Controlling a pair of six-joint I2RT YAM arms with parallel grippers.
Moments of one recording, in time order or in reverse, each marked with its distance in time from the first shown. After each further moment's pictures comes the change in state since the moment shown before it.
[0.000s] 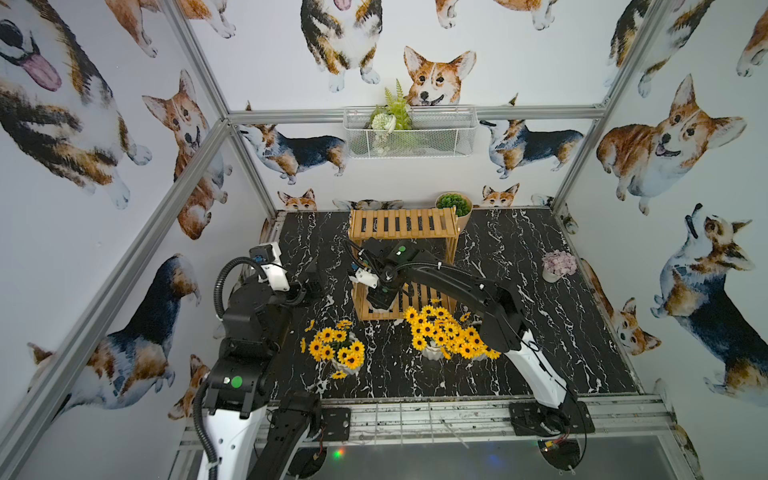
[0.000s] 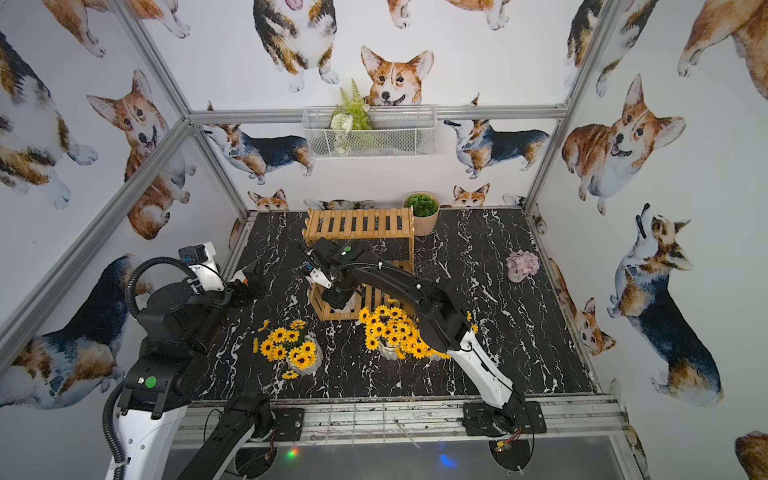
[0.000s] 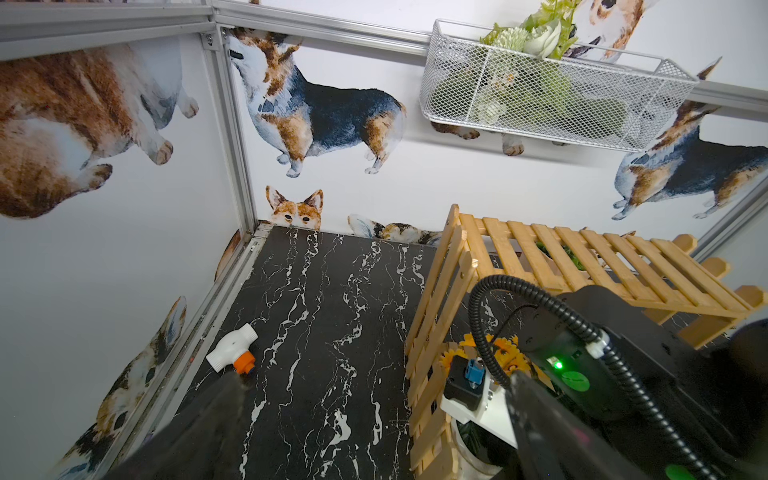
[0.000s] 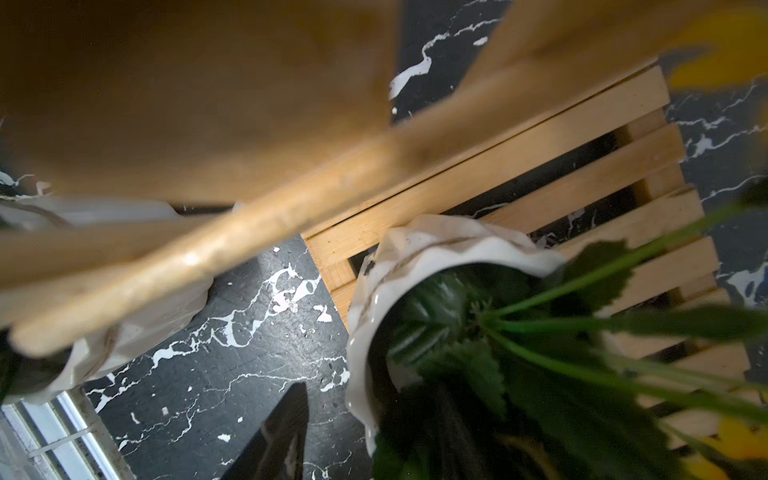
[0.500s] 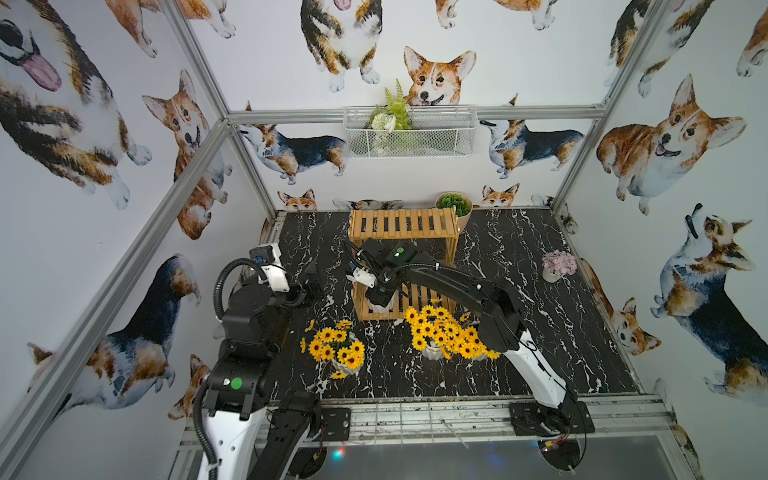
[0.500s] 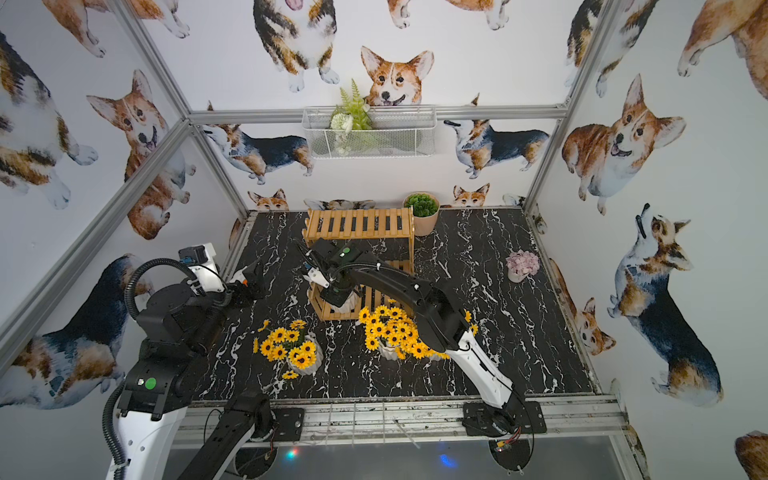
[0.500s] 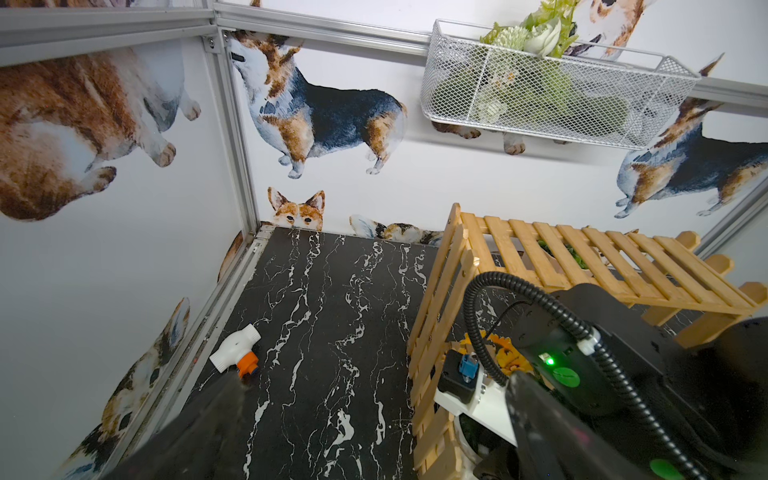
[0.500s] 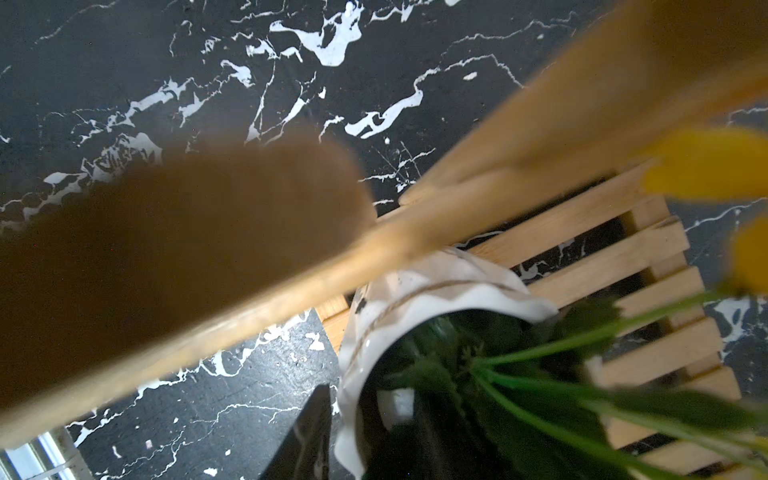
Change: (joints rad) left arm 0.000 -0.008 -0.004 0.000 -0.003 0.011; right arm 0.002 0.016 0.001 0.048 0.023 -0.005
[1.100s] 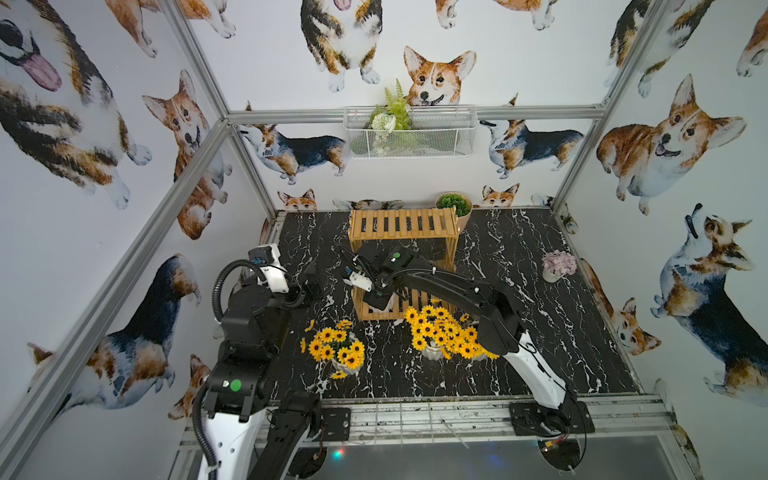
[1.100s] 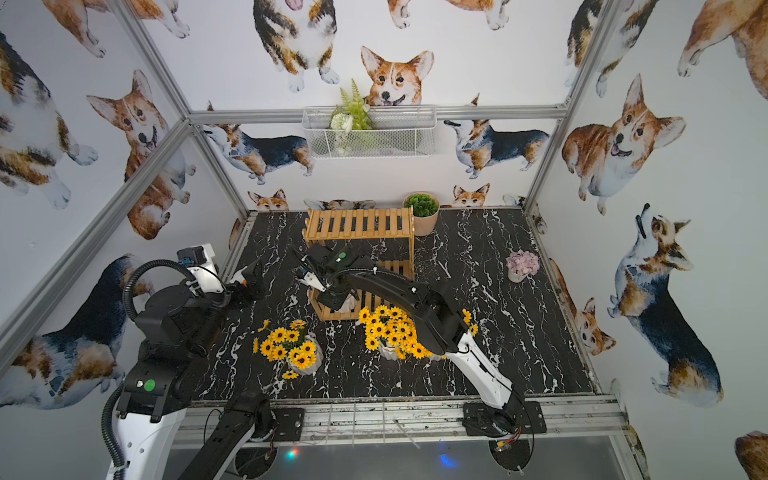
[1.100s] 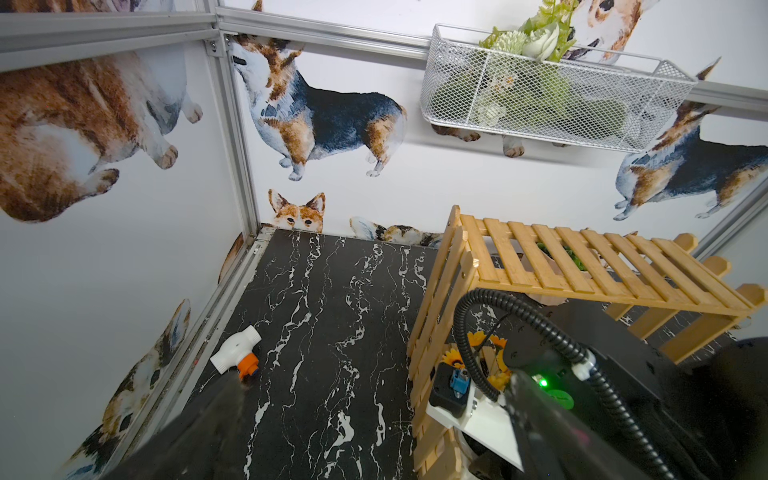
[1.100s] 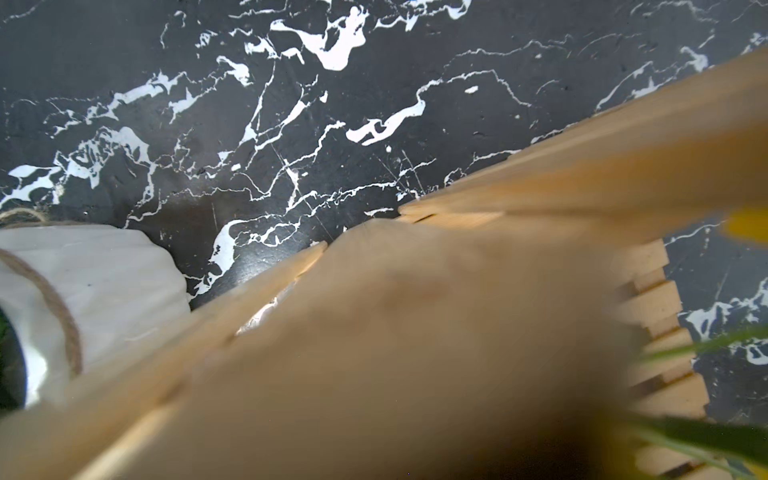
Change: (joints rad) left arm 0.000 -0.006 0.000 0.000 -0.003 0.000; right arm 0.026 -0.003 -0.018 0.028 0.062 -0.021
